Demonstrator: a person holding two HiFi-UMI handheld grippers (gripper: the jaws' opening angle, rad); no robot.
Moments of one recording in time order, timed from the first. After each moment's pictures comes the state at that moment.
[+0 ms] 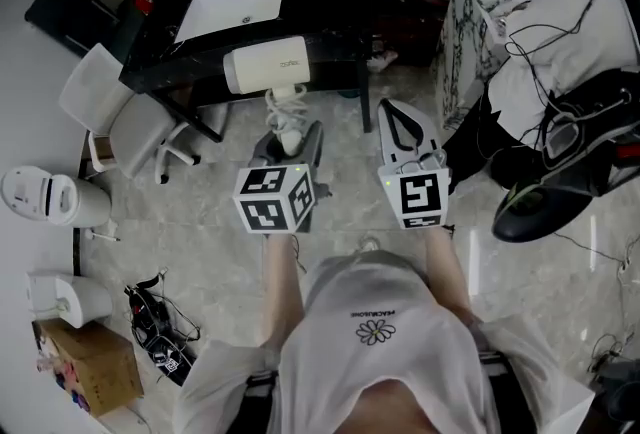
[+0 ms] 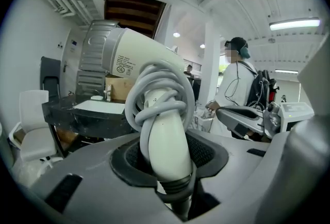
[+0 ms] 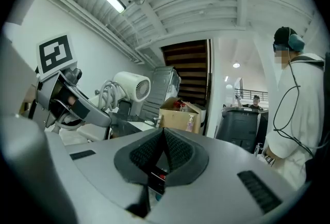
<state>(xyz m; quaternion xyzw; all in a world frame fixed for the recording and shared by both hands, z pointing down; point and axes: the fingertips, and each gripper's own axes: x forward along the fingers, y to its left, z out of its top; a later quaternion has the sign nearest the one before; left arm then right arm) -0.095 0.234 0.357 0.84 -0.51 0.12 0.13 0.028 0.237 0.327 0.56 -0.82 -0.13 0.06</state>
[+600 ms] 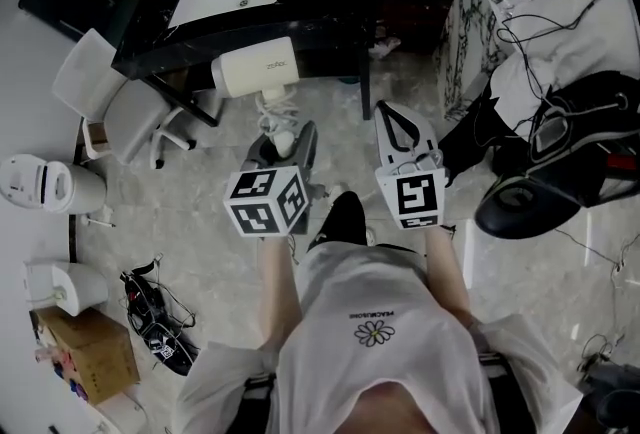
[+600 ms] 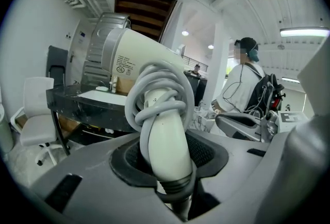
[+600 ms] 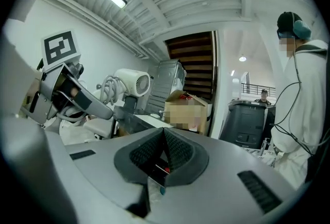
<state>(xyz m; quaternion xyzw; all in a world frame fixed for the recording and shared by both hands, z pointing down) -0.110 0.222 0.377 0.83 -0.52 0.11 0.18 0.017 0.219 0.356 0.53 -0.83 -0.11 0.09</state>
